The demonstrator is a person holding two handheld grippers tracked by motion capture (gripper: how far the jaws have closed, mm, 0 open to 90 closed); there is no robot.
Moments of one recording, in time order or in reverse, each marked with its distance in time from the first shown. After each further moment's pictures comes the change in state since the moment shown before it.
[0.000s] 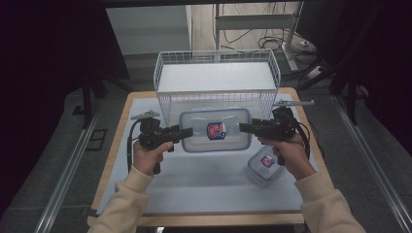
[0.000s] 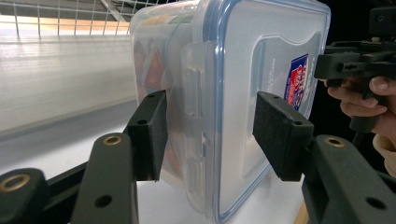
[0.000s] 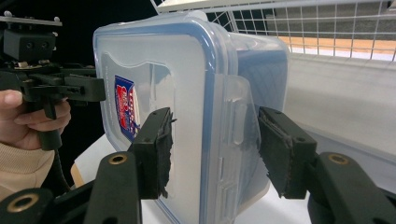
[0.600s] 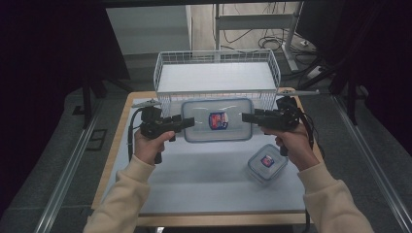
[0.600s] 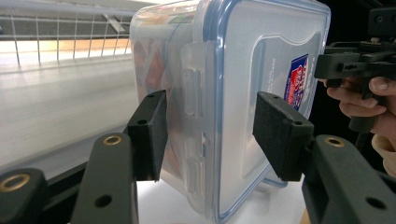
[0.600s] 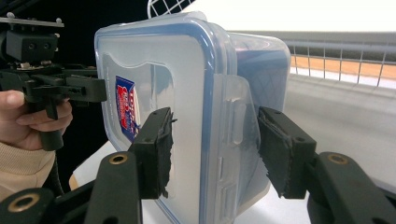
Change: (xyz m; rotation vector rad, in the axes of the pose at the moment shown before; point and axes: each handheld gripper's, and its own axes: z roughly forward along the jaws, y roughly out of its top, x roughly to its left) left arm -0.002 0.028 0.004 -0.017 -0.007 0.023; right arm -0.005 0.024 -0.006 -0.030 0.000 -0.014
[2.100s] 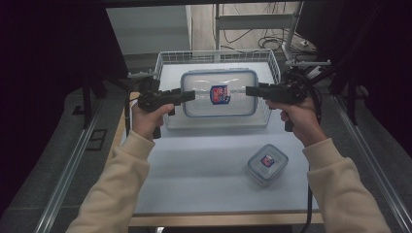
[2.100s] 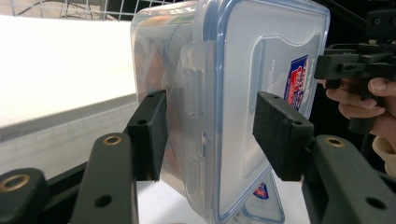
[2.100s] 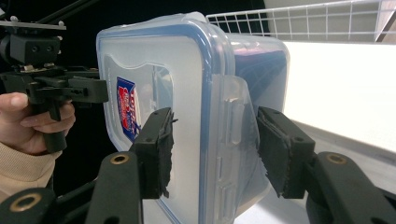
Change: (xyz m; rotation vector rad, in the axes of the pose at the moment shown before) left arm -0.010 0.069 -0.005 -0.039 0.000 0.064; right arm 0.002 0.066 -0.014 -0.055 0.005 -0.036
